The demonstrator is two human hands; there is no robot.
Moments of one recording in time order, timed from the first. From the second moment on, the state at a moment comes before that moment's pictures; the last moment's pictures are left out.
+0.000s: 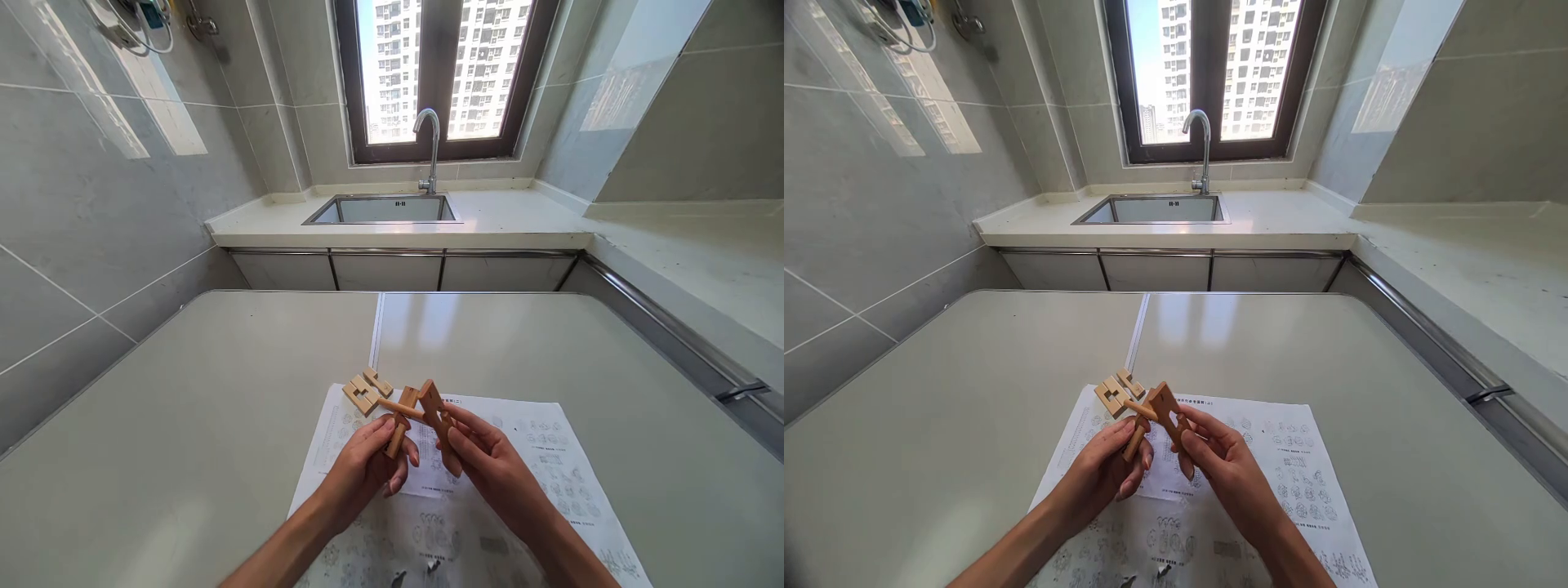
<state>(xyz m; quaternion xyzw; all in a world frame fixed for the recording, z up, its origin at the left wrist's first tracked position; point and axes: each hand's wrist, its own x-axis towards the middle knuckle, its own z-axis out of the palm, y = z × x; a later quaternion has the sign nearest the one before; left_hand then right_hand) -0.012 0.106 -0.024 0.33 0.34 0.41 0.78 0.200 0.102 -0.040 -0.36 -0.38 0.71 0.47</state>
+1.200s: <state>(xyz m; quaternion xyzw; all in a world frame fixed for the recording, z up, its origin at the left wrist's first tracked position) -0.020 0.099 -0.010 0.35 0.29 0.24 0.86 0.194 0.101 -0.029 -0.39 -0.47 0.66 0.44</state>
